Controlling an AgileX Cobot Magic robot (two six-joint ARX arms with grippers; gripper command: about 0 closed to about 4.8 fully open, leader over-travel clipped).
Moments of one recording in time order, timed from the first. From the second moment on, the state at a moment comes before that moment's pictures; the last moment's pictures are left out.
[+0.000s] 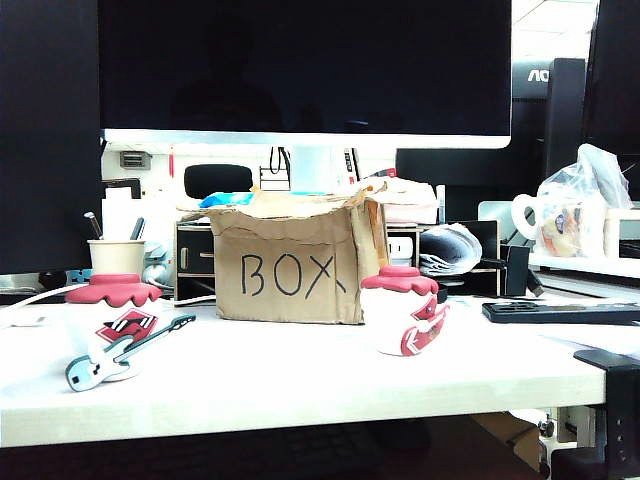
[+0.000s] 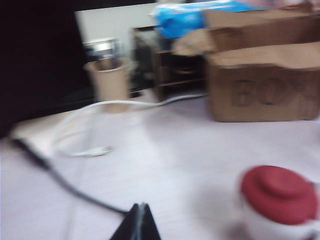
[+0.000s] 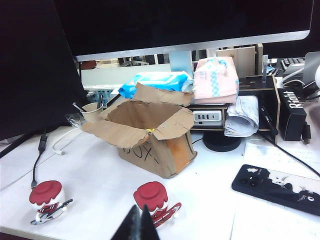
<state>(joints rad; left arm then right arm) -0.05 0.00 0.01 -0.08 0.13 0.07 0.63 0.00 0.63 -0.62 0.16 0.16</state>
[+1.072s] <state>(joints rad) 0.02 0.00 0.01 -0.08 0.13 0.07 0.10 0.00 0.49 -0.62 0.19 0.16</state>
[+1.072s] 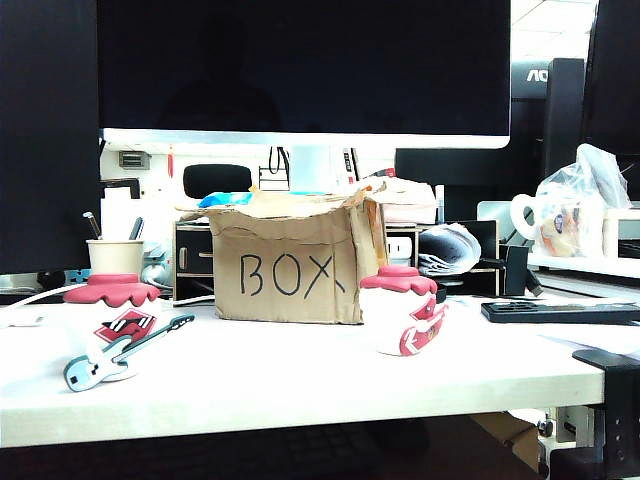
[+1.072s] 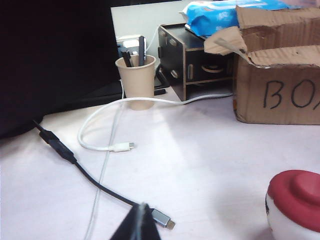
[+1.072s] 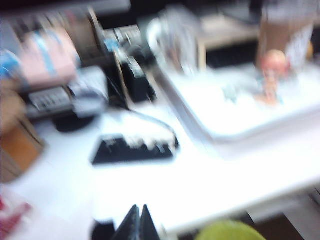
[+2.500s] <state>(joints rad) 0.18 0.00 0.01 -0.11 0.22 0.07 0.09 0.00 0.43 -0.64 0.18 0.16</state>
